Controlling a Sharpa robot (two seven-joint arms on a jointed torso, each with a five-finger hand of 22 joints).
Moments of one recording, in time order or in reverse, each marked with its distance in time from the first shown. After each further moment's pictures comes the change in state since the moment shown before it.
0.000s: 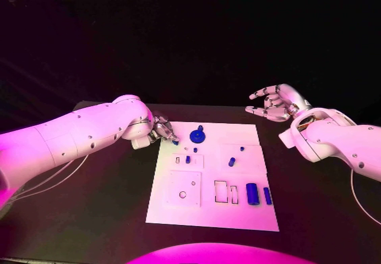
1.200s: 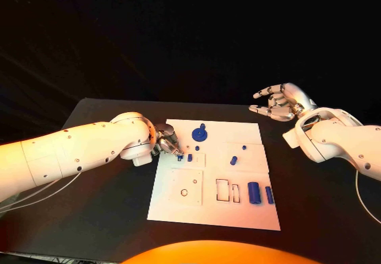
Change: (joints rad) left arm -0.059 -0.117 -0.021 0.258 -0.107 -0.114 -0.005; left_hand -0.053 -0.044 0.065 -0.015 0.012 0.025 -0.010 0.011 0.000 0.053 -0.012 0.045 0.067 0.004 -0.011 0.000 0.000 0.000 0.023 -0.009 0.015 0.023; right arm 0.000 -0.007 -0.001 0.008 0.000 0.000 0.000; right_hand -0.003 0.003 0.000 0.000 0.000 0.000 0.000 0.000 0.000 0.000 0.000 0.000 0.000 0.000 0.000 0.000 0.000 0.000 0.000 0.000 0.000 0.001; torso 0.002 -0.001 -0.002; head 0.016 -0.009
